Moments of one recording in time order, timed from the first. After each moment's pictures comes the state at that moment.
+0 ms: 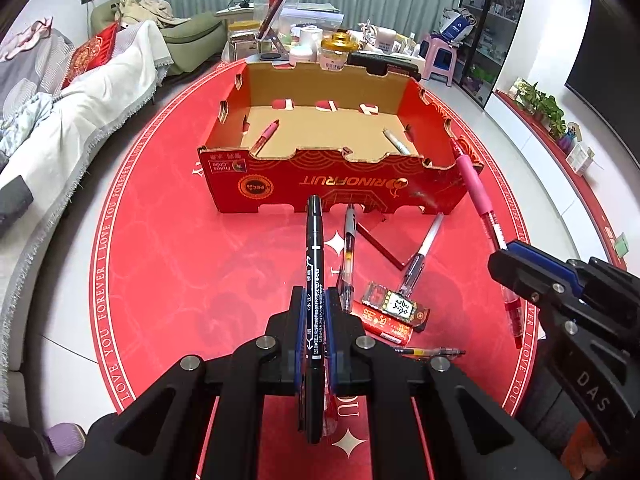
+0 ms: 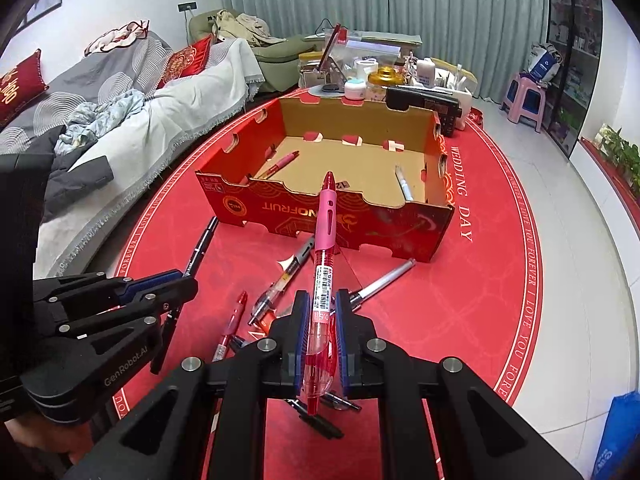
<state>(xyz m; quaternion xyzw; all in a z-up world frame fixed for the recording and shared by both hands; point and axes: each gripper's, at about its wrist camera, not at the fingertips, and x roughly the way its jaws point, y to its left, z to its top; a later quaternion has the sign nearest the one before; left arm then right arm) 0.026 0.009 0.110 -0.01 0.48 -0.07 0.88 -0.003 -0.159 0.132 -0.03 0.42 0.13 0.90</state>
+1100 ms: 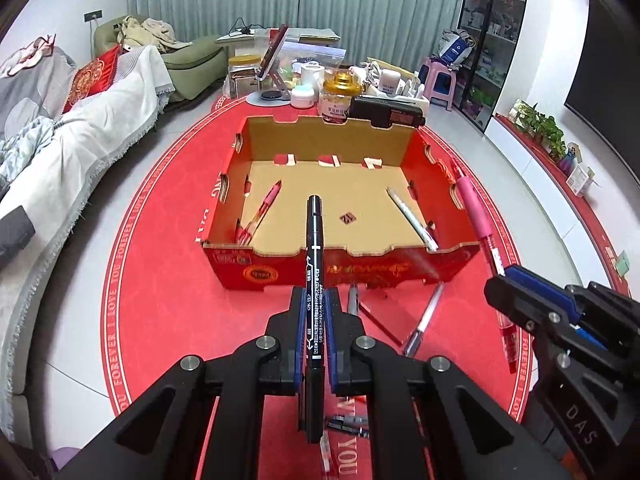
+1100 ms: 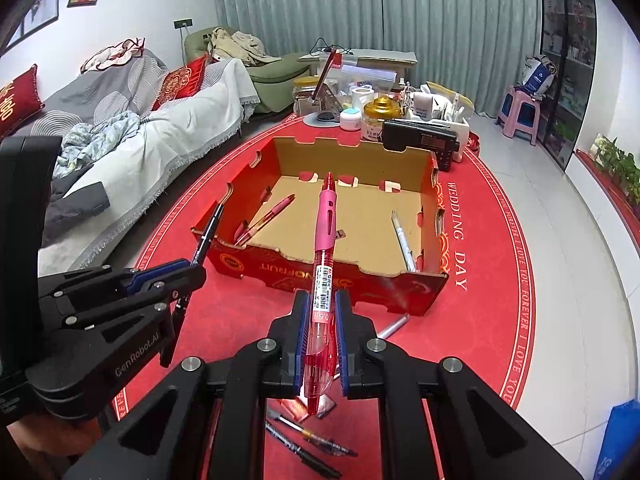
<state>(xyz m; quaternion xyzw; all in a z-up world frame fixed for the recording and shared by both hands) 0.082 0.008 0.147 -0.01 0.44 -0.06 0.90 0.039 -0.154 0.164 -0.02 0.40 0.12 0.91</state>
